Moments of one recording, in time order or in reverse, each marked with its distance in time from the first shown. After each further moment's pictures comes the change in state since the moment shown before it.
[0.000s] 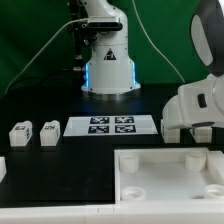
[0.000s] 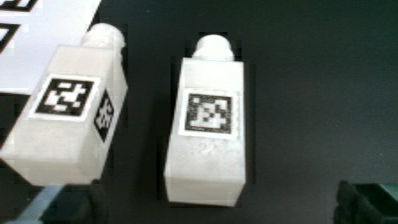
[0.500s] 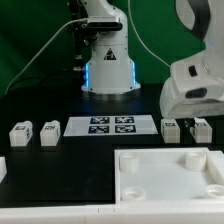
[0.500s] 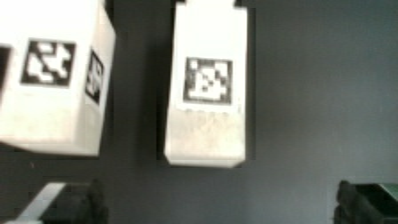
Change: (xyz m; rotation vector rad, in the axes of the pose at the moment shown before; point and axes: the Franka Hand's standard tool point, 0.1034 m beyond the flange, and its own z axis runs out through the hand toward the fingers) arm -0.005 -0.001 -0.008 0.005 0.181 -0.003
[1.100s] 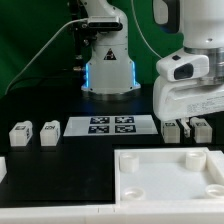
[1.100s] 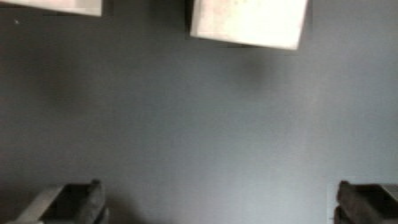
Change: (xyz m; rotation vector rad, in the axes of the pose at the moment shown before) arm 0.022 0.011 -0.015 0.009 0.687 -0.110
